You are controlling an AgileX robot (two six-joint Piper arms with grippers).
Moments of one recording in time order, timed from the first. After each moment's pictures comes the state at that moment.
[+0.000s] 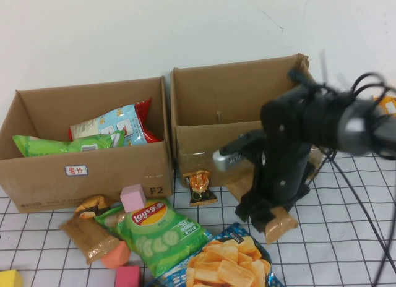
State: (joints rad) right arm 0.60 2.07 -1.56 0.01 1.05 -0.05; left arm -0.35 0.30 -0.27 0.45 0.25 -0.63
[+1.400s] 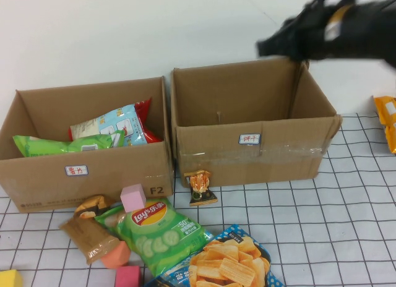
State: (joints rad) right arm 0.49 1.70 -1.54 -0.23 0.41 0.28; left arm -0.35 0.30 -0.27 0.45 0.25 -0.63
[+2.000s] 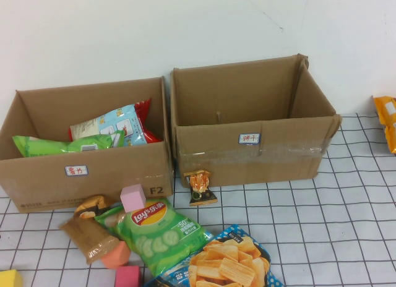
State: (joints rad) right arm 0.55 0.79 -0.86 -0.23 0.37 0.17; left arm -0.35 0.30 -0.27 0.45 0.25 -0.63
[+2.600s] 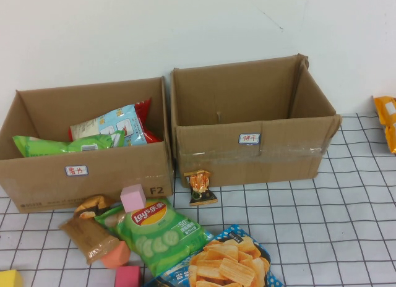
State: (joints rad) right arm 0.55 0.24 -0.36 -0.23 0.40 0.09; left arm -0.35 0.30 -0.27 0.45 0.25 -0.63
